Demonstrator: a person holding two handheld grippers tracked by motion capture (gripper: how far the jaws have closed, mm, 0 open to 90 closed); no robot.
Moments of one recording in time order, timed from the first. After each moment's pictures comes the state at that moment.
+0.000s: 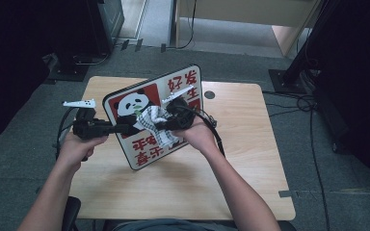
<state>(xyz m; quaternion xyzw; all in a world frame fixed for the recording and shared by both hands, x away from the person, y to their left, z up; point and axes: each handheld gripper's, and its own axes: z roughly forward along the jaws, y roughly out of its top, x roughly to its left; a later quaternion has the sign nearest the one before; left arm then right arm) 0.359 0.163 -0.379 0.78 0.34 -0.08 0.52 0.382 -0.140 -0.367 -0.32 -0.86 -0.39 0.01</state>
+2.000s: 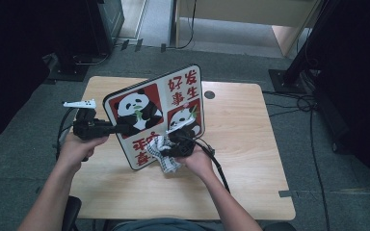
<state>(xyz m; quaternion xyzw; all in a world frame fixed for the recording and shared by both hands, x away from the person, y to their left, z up) 0.357 0.161 -0.378 0.78 0.34 -0.07 0.52 0.352 -0.146 -0.474 -0.36 -0.86 -0.35 0.05</state>
